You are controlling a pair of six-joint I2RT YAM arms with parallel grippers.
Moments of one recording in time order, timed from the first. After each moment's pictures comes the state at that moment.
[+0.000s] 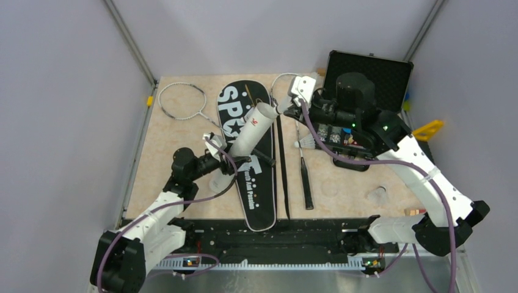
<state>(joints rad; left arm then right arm) -0.31 0.93 0.34 0.58 0.70 0.03 0.70 1.25 1.56 -0.60 -0.36 -0.49</state>
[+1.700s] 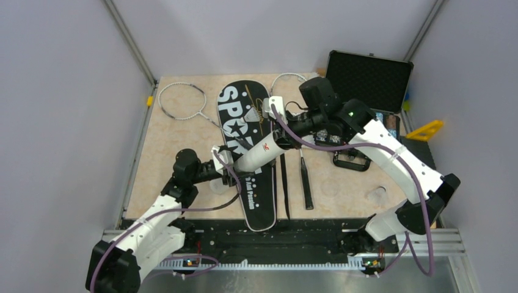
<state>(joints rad) -0.38 0.85 0.37 0.38 0.90 0.23 0.76 1.45 1.66 -0.90 -0.70 -0.54</state>
